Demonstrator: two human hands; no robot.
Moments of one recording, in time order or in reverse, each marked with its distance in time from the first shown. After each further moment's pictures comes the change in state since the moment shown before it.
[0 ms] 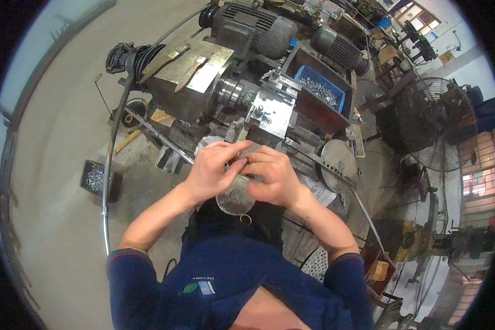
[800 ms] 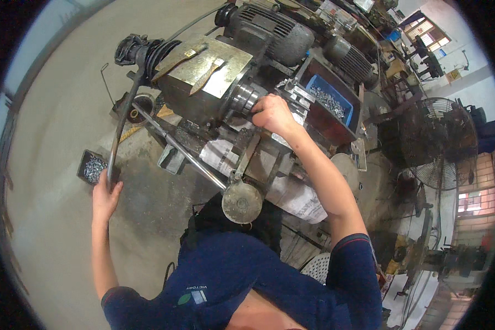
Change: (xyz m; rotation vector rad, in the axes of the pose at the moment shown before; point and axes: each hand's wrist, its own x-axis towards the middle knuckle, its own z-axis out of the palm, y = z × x) left_hand -0.183 -0.082 -0.181 0.564 0.182 -0.967; right_hand 0.095 0.149 0.018 -0.297 -0.144 0.255
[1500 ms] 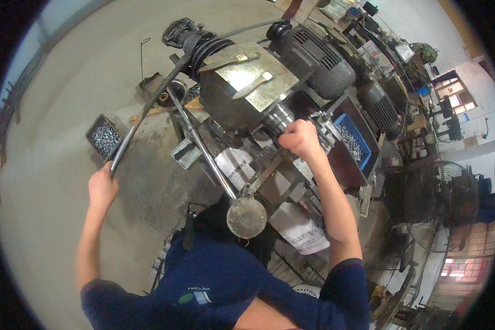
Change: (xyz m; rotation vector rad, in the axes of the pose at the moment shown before) left_hand -0.038 -0.026 -0.007 0.464 0.110 -0.098; right_hand 0.018 -0.025 -0.015 -0.057 -0.178 0.221
